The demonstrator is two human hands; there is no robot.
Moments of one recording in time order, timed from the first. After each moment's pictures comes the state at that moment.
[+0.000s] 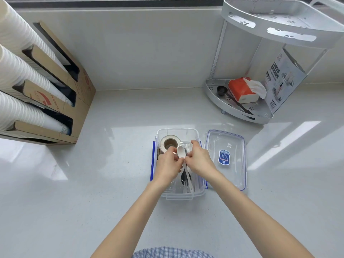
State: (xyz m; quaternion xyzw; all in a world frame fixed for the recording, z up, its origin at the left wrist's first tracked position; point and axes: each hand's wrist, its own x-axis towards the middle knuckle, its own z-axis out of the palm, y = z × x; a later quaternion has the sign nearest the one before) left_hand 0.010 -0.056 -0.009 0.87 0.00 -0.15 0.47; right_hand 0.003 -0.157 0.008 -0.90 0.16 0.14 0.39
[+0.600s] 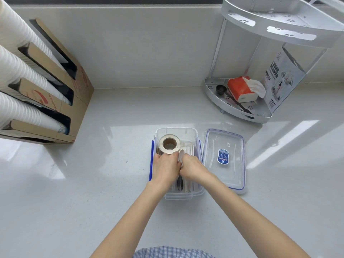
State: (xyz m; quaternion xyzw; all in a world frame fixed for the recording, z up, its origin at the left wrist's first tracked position) left_hand 0.011 -0.056 -0.023 0.97 -0.14 -0.09 0.19; right_hand -0.006 -0.143 0.015 -0.92 0.09 0.26 0.27
